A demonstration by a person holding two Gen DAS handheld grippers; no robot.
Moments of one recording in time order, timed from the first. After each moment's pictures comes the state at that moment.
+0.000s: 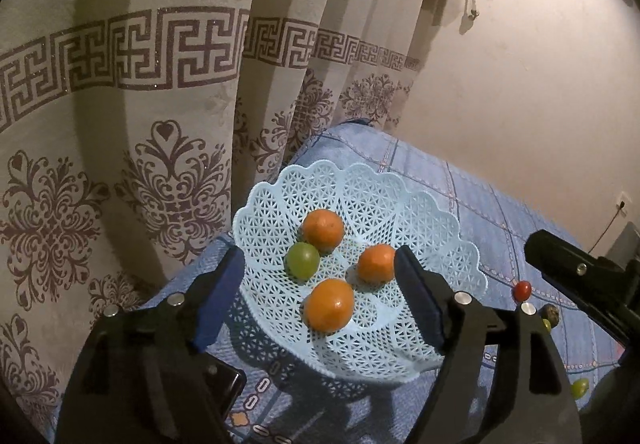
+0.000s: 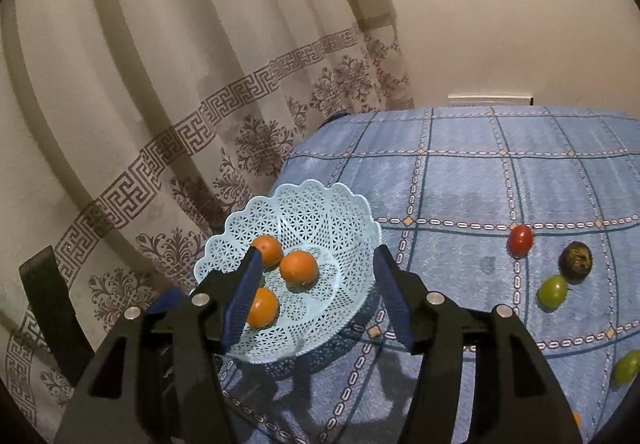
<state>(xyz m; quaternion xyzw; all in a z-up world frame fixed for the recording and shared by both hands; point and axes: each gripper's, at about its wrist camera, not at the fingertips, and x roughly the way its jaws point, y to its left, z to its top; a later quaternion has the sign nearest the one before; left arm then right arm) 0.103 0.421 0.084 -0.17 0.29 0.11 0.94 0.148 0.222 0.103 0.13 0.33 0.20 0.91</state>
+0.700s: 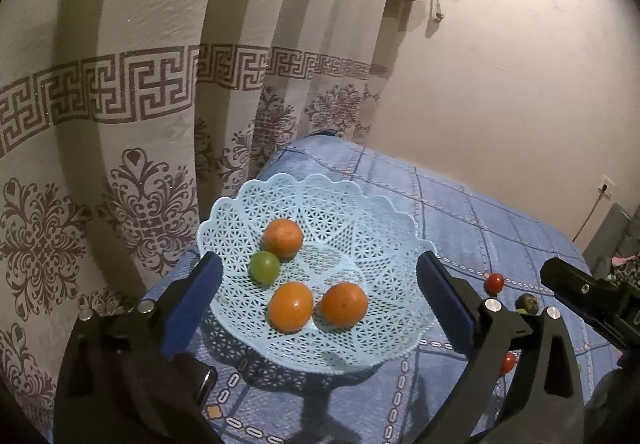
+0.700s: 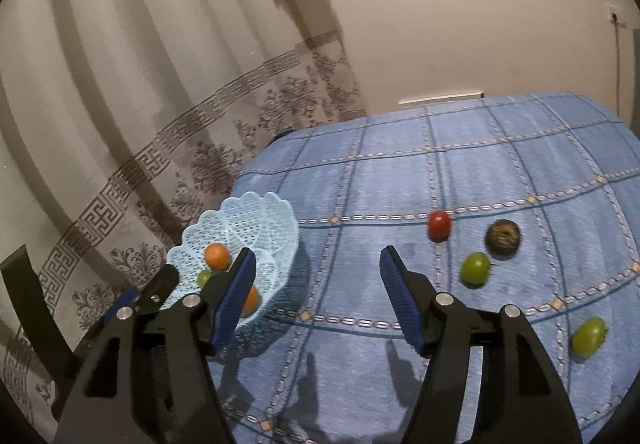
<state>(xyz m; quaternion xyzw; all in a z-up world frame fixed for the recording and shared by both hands) 0.092 0.393 0.102 -0.15 0.26 0.07 0.95 0.121 0.155 0.099 0.16 0.32 0.12 0.93</state>
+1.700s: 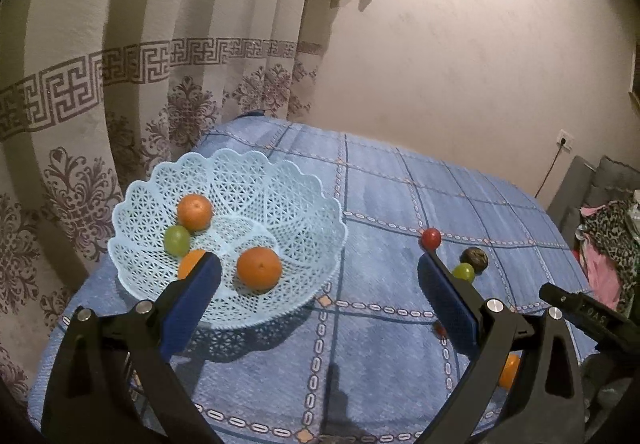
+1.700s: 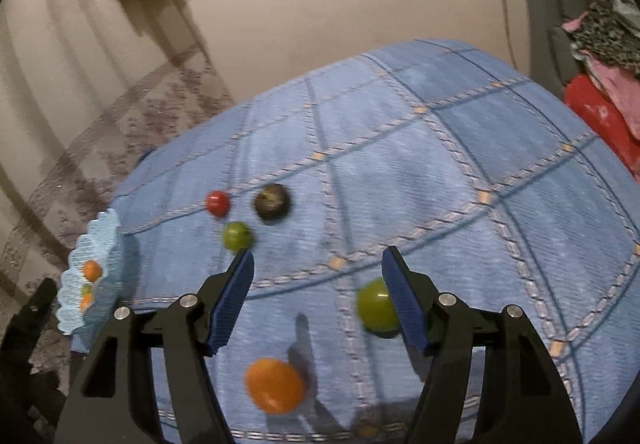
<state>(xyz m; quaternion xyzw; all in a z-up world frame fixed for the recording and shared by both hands) 0.084 0.326 0.100 -0.10 0.29 -0.03 0.95 0.082 -0.003 0.033 0.22 0.35 -0.06 0.91</state>
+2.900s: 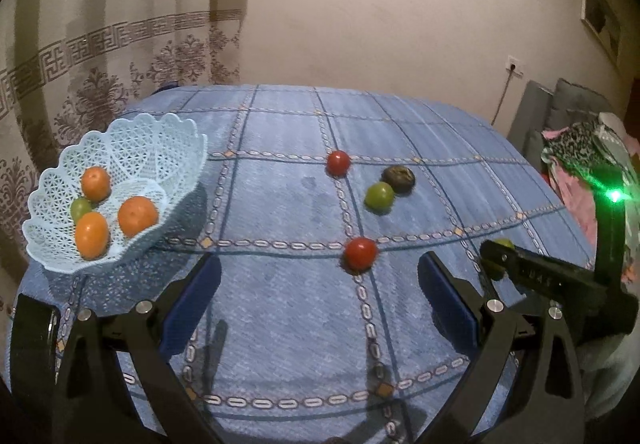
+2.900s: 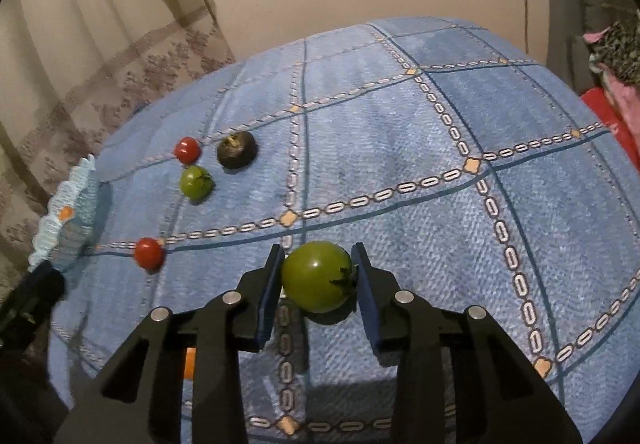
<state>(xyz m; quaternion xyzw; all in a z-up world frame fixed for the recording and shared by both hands) 0.067 0.228 0.071 -0.02 0.34 -0.14 0.93 0.078 -0.020 -0.003 0.17 0.39 -0.02 0.90</state>
